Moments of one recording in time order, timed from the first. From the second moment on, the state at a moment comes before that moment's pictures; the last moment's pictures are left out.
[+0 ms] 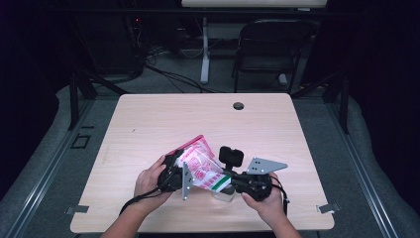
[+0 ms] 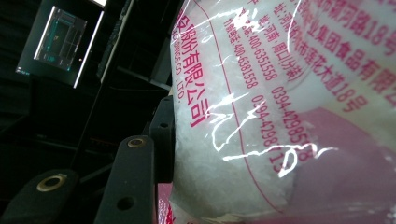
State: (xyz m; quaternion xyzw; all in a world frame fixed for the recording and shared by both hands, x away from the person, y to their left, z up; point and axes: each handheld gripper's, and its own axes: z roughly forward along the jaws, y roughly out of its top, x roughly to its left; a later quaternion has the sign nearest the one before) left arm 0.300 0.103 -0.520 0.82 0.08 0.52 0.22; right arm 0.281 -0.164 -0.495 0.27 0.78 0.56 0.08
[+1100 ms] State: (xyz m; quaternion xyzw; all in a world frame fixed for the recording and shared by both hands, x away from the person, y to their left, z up) left arm 0.299 0.103 -0.518 0.82 0.07 0.53 0.21; right arm 0.282 -0.162 -0.500 0.28 0.78 0.55 0.07
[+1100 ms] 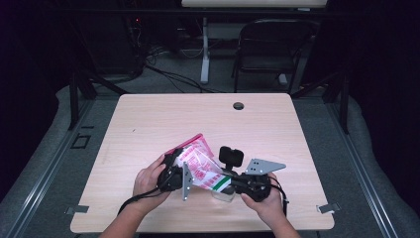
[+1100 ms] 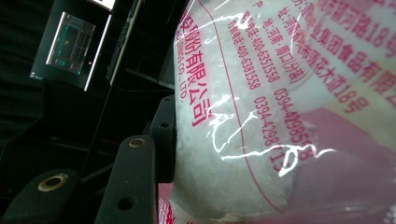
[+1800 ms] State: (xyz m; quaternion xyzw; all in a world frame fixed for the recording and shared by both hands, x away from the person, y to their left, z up) left arm 0.297 0.102 -0.514 0.81 0.06 0.55 0.19; right arm 0.282 -0.163 -0.501 0.28 0.78 0.55 0.07
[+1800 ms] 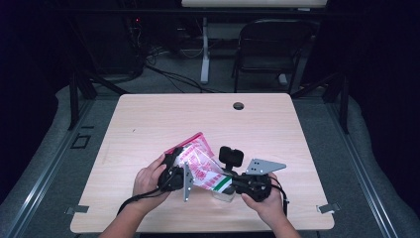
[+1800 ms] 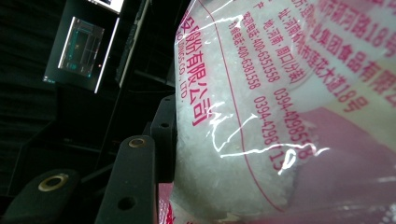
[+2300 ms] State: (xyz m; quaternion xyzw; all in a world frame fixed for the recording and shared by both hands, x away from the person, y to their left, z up) left arm 0.296 0.097 -0.510 0.81 0.05 0.56 0.18; right arm 0.284 -0.165 -0.505 0.28 0.79 0.54 0.08
